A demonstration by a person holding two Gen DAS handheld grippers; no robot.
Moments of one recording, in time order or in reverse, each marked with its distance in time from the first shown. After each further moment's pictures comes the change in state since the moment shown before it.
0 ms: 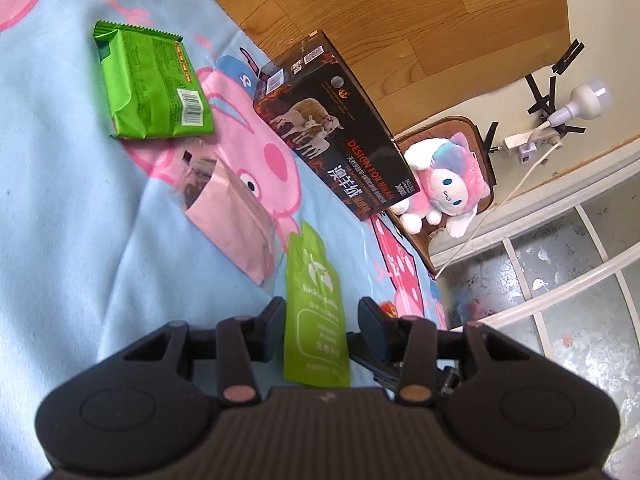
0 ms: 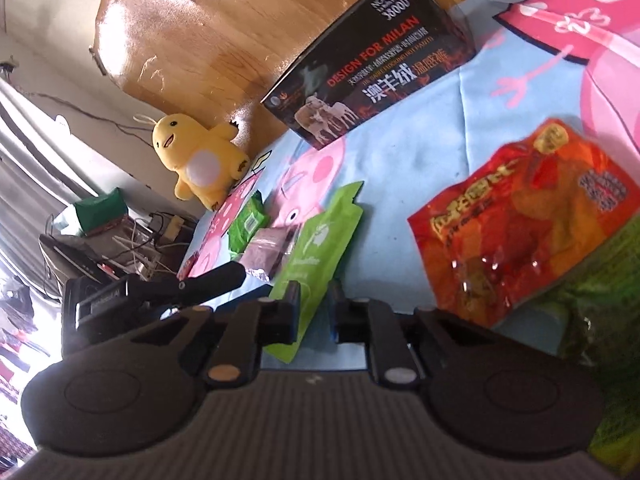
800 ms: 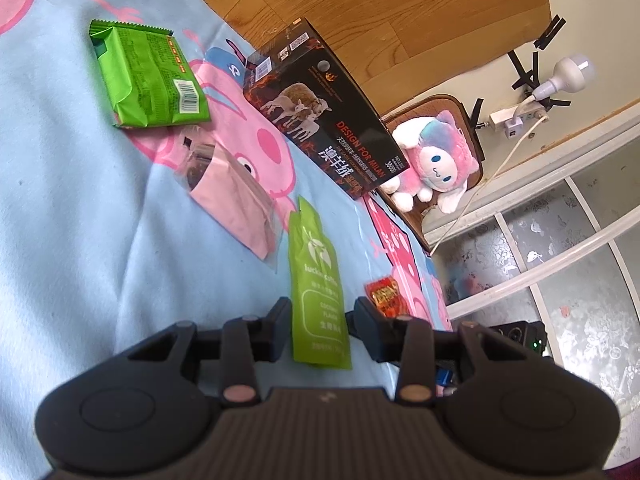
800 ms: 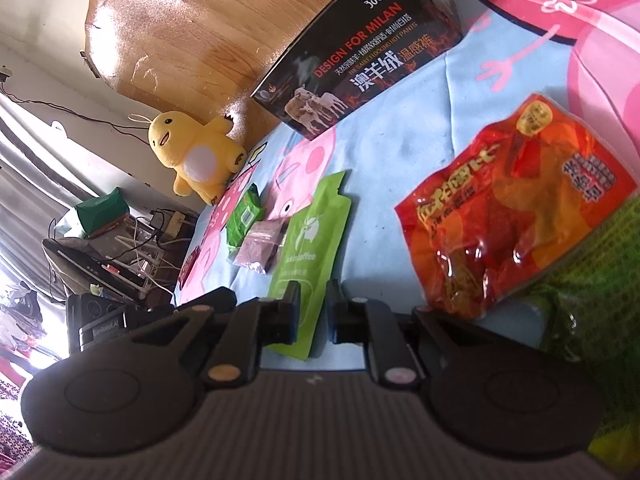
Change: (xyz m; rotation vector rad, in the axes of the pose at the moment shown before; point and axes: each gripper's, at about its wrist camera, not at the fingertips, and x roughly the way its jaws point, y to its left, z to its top) left arm -0.010 0.002 -0.010 0.071 0.037 -0.016; right arm -0.002 -0.003 -0.002 0.034 0.033 -0.001
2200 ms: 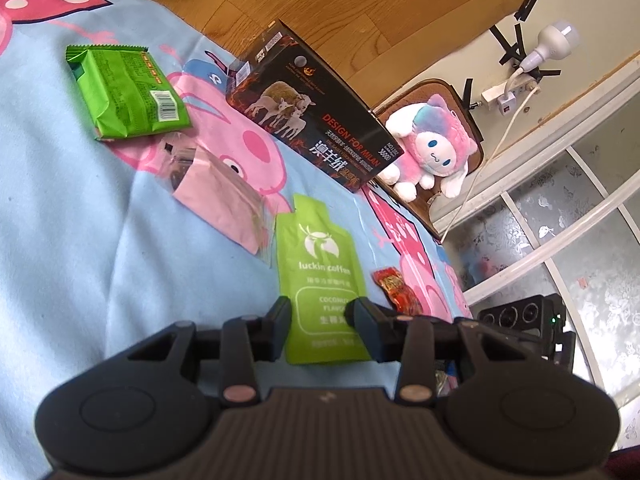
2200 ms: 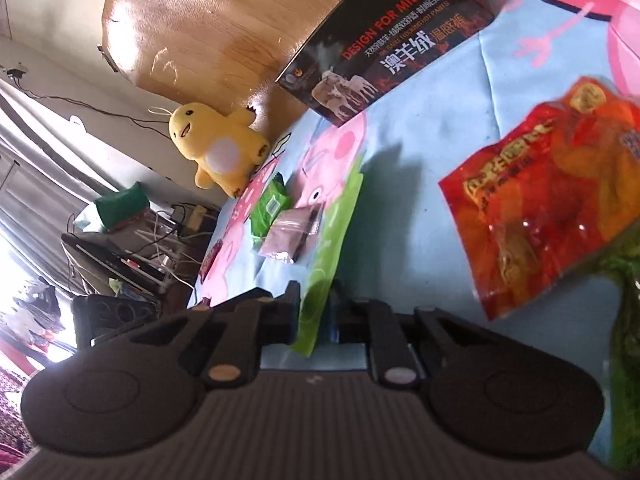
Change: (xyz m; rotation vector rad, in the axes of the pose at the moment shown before) left arm 0.004 -0.011 -0.008 0.120 -0.008 0.042; right arm 0.019 0.010 -0.012 -0.005 0.014 0.063
